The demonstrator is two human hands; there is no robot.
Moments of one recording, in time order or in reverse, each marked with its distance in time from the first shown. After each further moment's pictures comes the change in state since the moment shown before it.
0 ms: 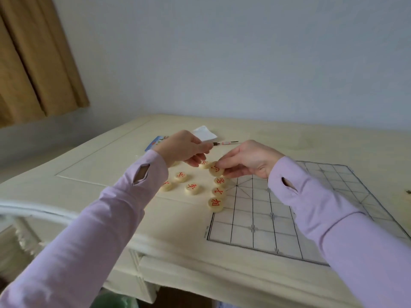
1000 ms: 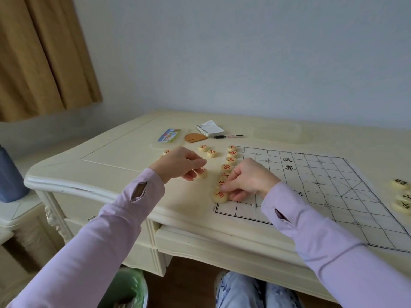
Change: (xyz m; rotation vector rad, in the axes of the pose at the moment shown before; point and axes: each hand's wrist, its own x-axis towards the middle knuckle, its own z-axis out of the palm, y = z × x) left_hand -0.061 -0.050 0.007 -0.051 0.008 -0.043; right_hand -0.059 0.034 0.051 -0.338 0.146 0.043
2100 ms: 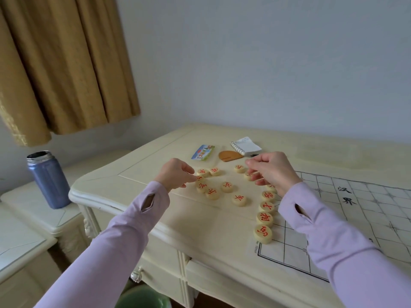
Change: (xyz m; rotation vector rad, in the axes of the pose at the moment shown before) left_hand 0.028 -0.051 -0.073 0.215 0.280 -0.182; right_hand 0.080 -0.038 0.006 0.310 0.229 -0.202
